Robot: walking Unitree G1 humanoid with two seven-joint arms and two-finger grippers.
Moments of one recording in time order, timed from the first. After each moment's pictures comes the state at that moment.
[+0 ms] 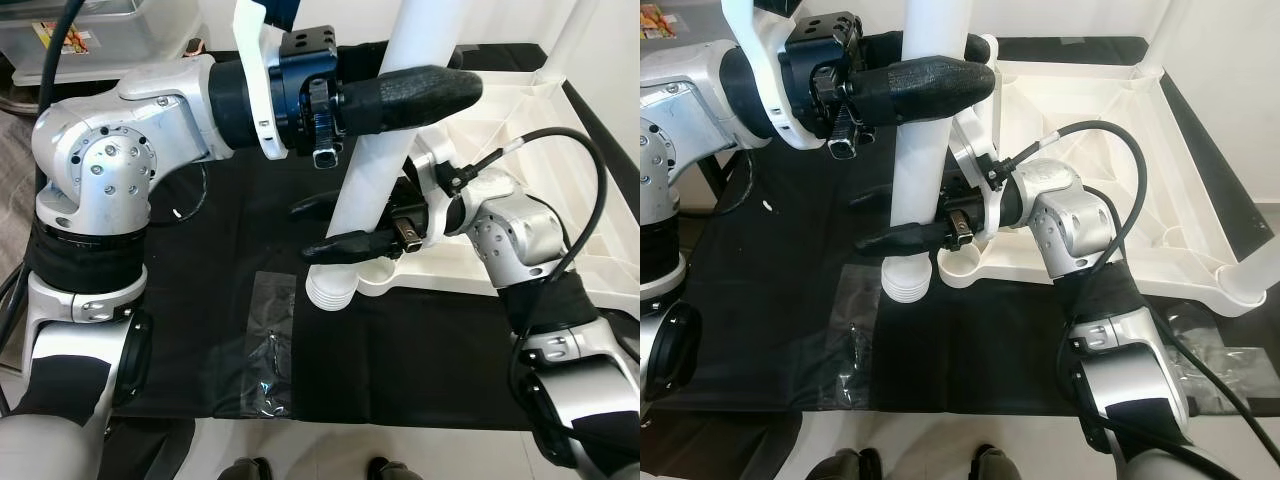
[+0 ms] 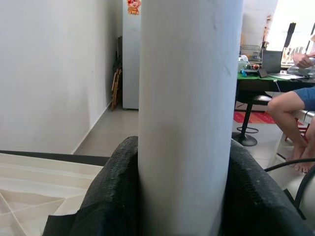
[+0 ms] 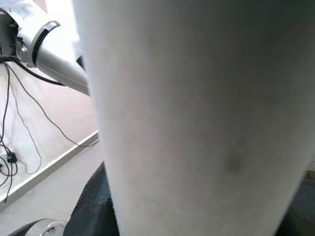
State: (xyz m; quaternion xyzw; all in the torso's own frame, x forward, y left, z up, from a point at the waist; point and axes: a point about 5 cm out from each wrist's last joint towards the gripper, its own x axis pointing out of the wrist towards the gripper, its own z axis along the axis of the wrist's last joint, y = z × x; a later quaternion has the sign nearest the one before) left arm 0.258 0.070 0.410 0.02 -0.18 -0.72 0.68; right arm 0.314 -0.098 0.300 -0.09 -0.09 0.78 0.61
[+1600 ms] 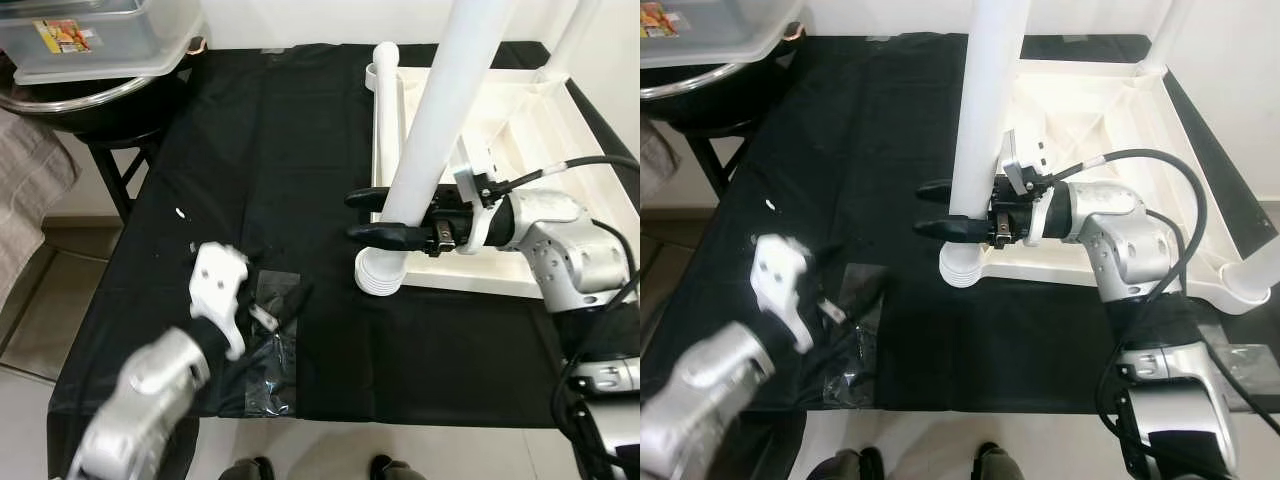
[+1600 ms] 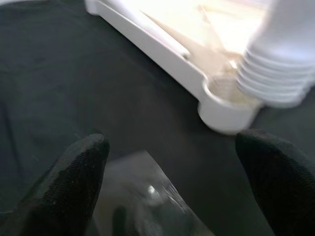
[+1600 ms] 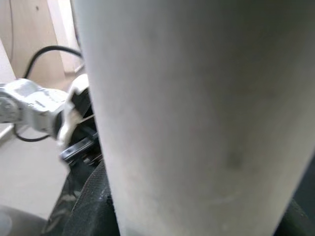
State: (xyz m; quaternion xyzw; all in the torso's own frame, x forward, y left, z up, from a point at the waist) left arm 0.242 0.119 0.179 0.04 -0.07 -0.30 0.95; right arm 0.318 -0.155 0.287 -0.12 -0.08 0.66 0.74
